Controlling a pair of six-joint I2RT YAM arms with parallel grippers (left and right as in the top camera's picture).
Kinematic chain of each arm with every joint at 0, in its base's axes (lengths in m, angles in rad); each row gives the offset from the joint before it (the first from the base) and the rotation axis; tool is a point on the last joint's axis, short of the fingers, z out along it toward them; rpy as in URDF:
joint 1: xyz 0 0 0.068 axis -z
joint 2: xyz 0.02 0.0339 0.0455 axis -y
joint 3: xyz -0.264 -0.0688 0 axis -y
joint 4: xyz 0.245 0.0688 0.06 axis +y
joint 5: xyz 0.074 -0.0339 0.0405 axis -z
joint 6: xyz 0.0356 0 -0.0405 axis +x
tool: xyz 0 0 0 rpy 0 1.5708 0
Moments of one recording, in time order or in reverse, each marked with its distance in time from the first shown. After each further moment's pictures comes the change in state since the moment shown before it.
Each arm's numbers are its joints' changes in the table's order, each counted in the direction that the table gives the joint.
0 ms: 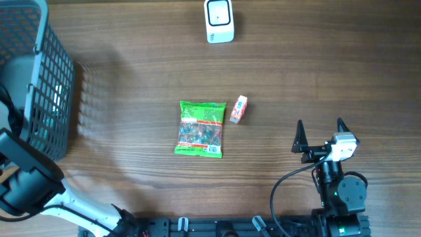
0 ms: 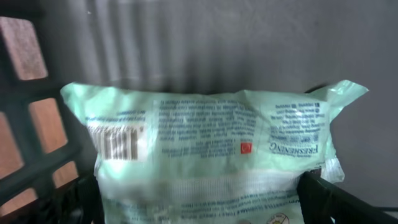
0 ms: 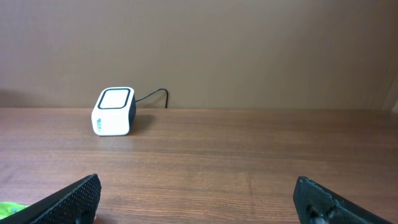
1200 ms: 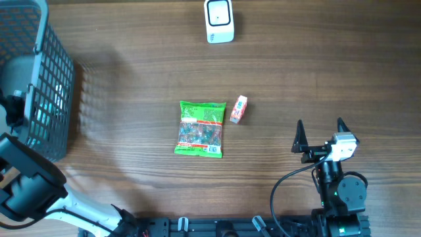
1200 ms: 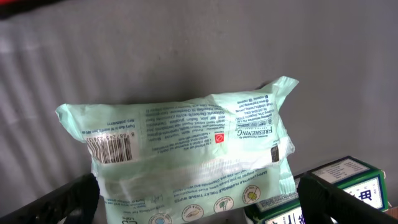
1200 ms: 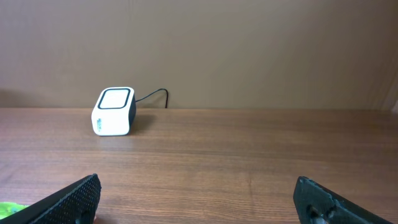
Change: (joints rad) left arm -0.005 0.048 -0.001 -0.151 0.195 0.107; right arm 0.000 0.000 0.000 0.000 0.000 0.000
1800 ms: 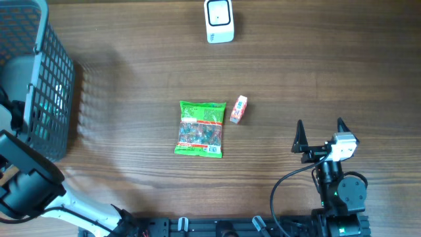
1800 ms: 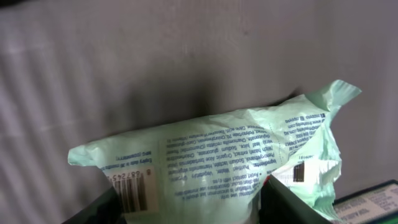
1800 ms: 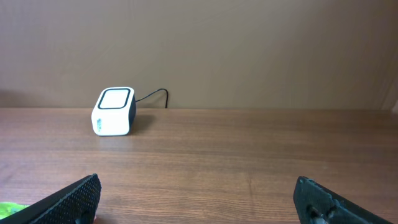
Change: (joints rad) left arm -0.006 -0.026 -0.062 -0.077 -0.019 0.007; right arm 0.000 0.000 0.000 0.000 0.000 0.000
